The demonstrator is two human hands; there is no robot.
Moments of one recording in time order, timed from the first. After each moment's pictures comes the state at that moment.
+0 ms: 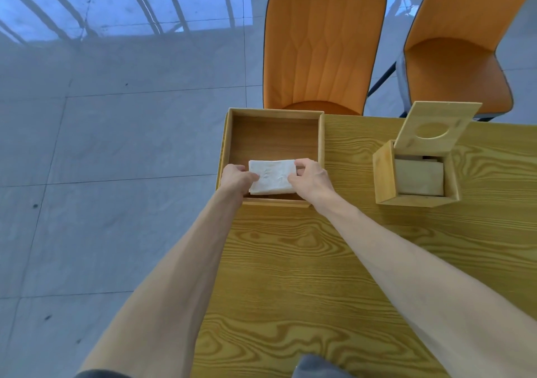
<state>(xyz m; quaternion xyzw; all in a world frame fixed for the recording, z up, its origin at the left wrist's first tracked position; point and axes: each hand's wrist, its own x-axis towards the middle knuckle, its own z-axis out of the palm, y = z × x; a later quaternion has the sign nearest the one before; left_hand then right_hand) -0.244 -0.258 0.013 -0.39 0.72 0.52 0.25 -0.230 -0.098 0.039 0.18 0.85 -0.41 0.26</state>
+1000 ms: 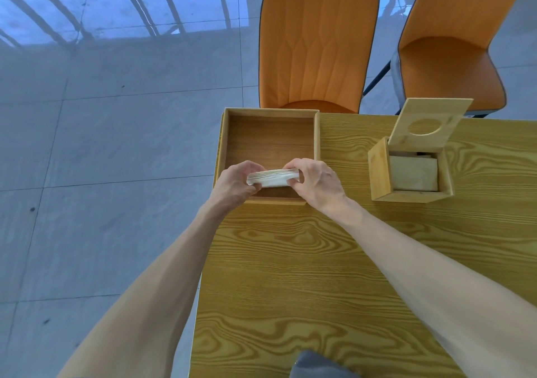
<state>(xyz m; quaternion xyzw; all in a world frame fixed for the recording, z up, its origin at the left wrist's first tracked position) -0.219 -0.275 0.020 -0.06 0.87 0.44 0.22 -0.219 -0.073 0.028 -0.08 0.96 -0.26 0.11</state>
